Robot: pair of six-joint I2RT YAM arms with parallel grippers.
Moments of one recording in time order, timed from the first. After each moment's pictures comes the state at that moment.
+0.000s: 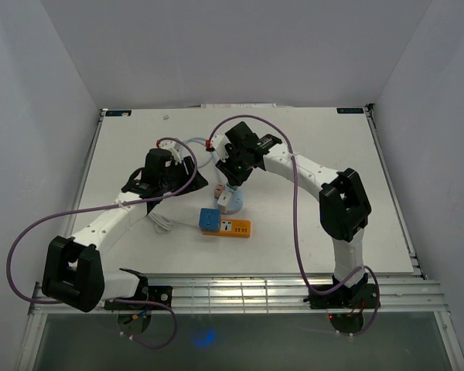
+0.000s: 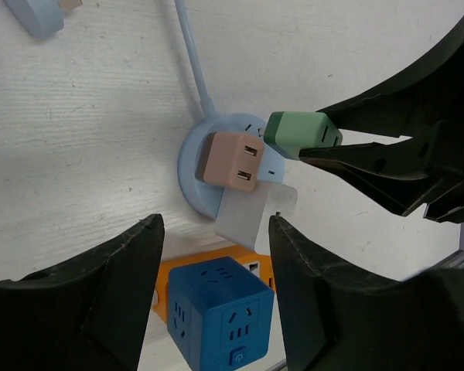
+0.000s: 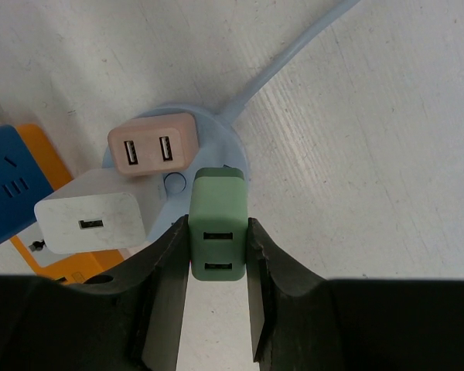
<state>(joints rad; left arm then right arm) -0.35 1.27 0.84 -0.21 0.22 -0.58 0.75 1.97 1.69 -0.71 -0.19 -0.32</state>
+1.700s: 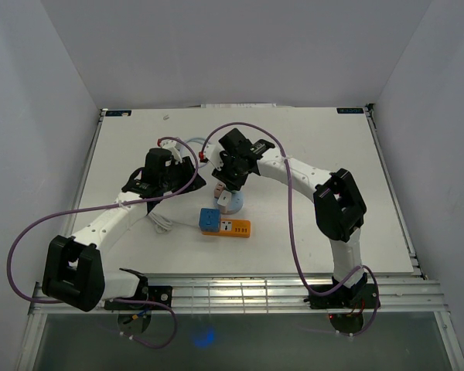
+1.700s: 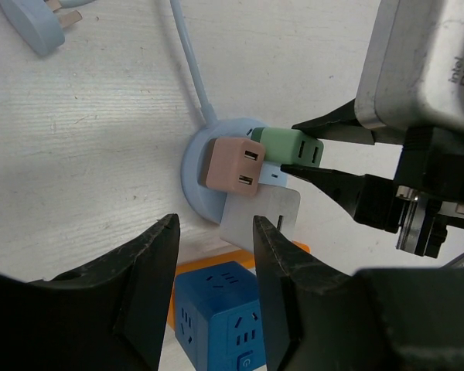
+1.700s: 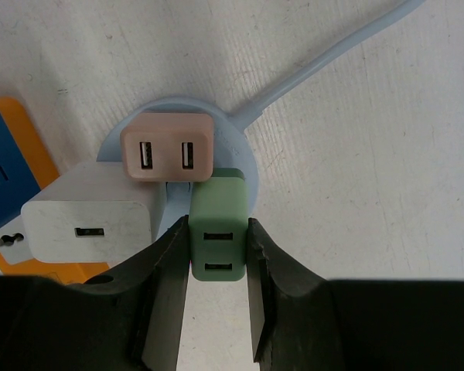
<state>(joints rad) -0.35 1.28 0.84 -0.19 0.22 -0.54 0.79 2.00 1.67 -0.70 -0.16 -0.46</state>
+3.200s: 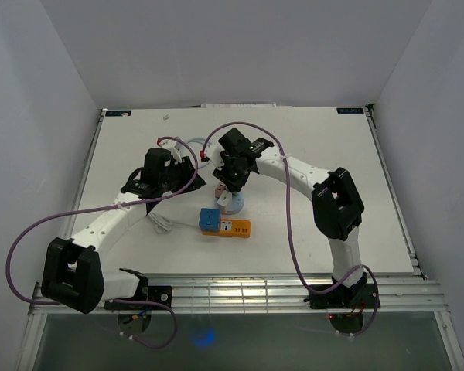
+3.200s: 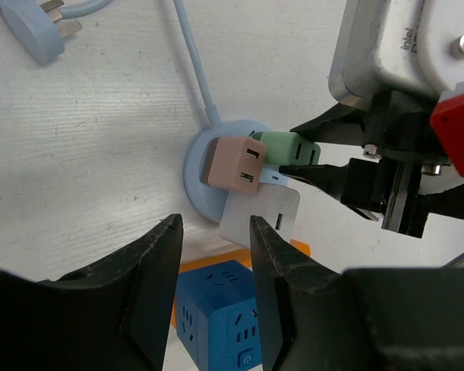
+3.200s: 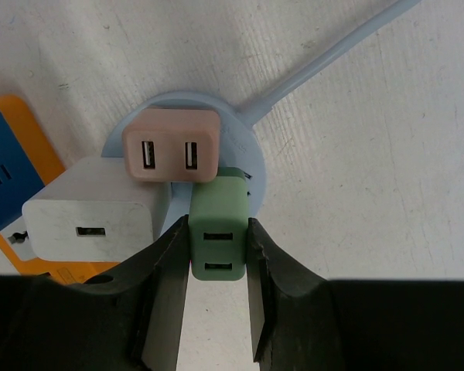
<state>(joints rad) -0.35 1.27 0.84 -0.19 0.23 -0.52 0.79 2.02 1.70 -0.76 -0.16 -0.41</state>
